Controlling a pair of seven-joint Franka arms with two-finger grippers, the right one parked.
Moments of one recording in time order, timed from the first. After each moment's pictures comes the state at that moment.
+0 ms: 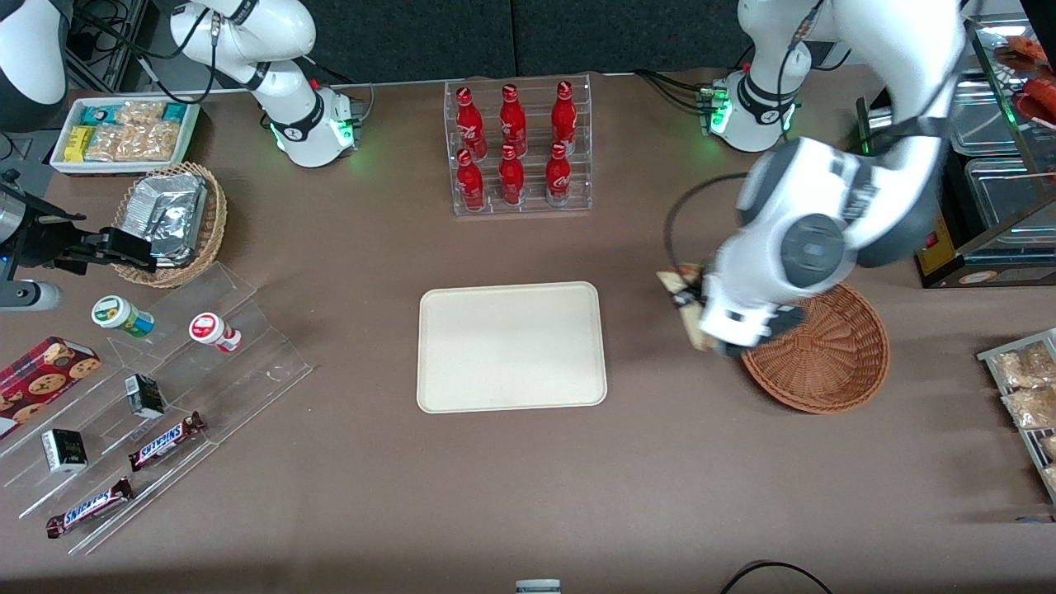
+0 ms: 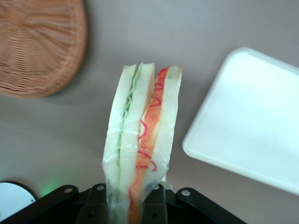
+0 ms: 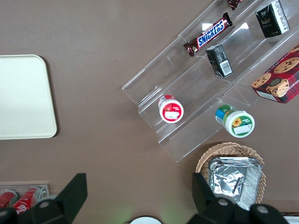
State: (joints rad) arm -0.18 0.36 -0.33 -1.56 -0.05 1.67 -0.86
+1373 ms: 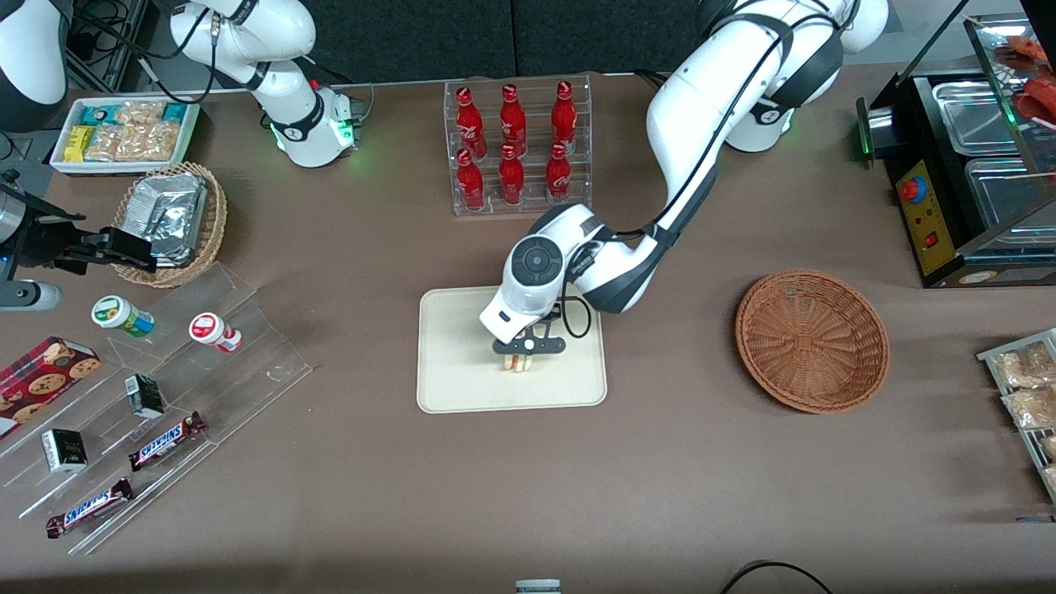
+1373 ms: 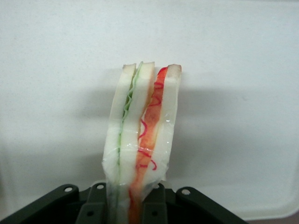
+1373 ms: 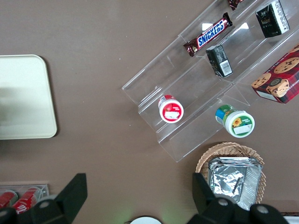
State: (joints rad) arm -0.56 0.87 -0.31 -1.34 0.12 2.18 -0.88
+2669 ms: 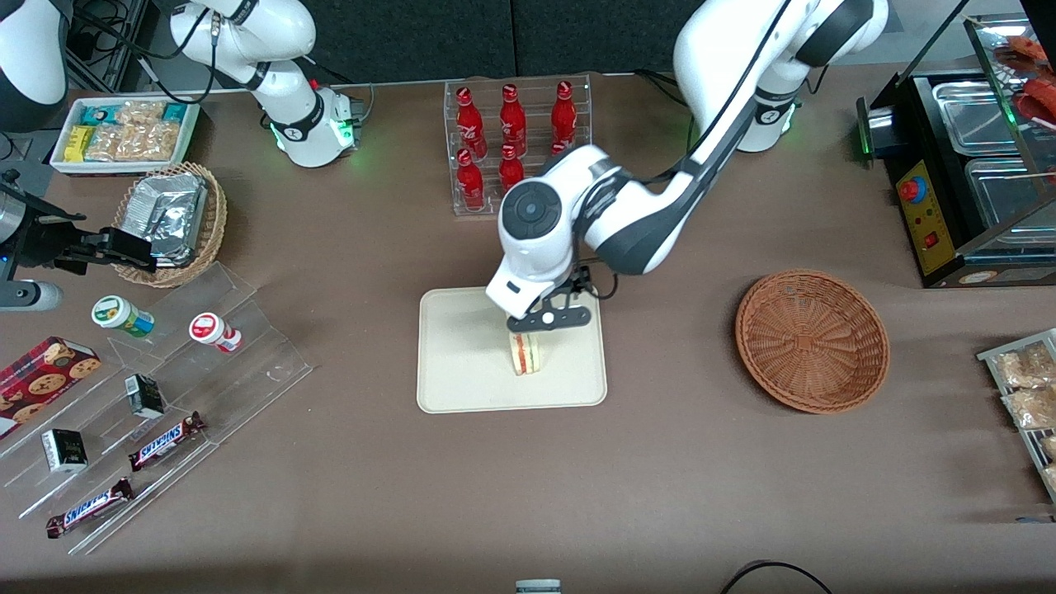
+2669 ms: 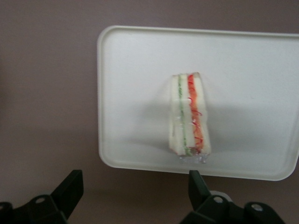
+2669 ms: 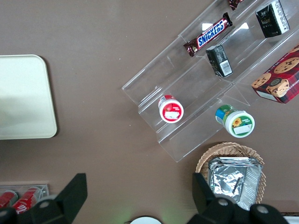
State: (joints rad) arm -0.53 0.63 -0.30 -1.29 0.15 1.78 -0.93
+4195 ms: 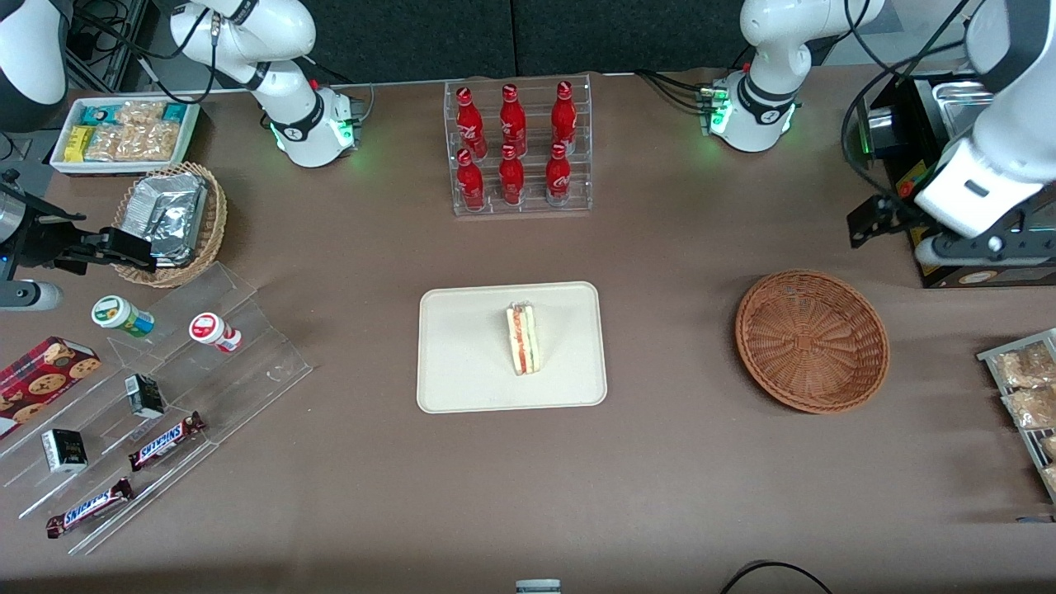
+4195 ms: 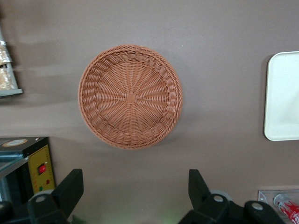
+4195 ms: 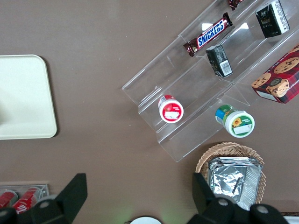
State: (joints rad) arm 0.19 -0.10 -0.26 -1.75 0.01 1.61 -0.04
